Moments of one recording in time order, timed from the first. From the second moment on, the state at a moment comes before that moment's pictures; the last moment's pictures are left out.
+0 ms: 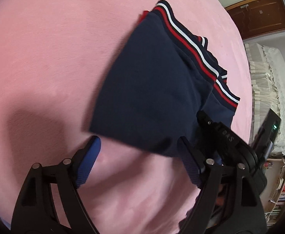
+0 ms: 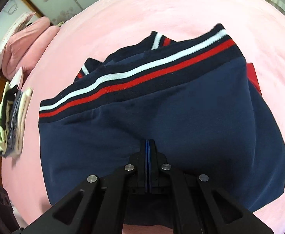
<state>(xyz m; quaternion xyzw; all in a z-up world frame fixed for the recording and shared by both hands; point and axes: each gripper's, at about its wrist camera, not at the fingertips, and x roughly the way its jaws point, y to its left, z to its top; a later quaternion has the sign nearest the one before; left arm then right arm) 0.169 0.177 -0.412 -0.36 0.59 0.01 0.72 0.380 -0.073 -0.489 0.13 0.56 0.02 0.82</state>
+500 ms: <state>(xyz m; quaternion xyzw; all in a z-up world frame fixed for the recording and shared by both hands) 0.194 0.175 -0.393 -0.41 0.50 0.06 0.76 0.360 -0.111 -0.489 0.19 0.56 0.05 0.81</state>
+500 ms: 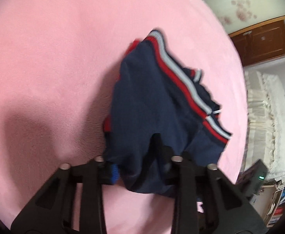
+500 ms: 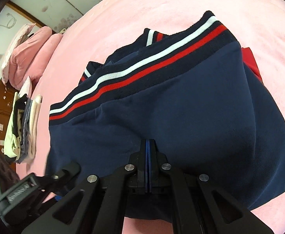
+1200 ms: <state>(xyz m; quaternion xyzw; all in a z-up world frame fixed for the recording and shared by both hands) 0.231 0.015 -0.290 -0.20 0.47 -0.14 0.85 0.359 -0.191 -0.489 0.33 0.58 0.13 0.73</state>
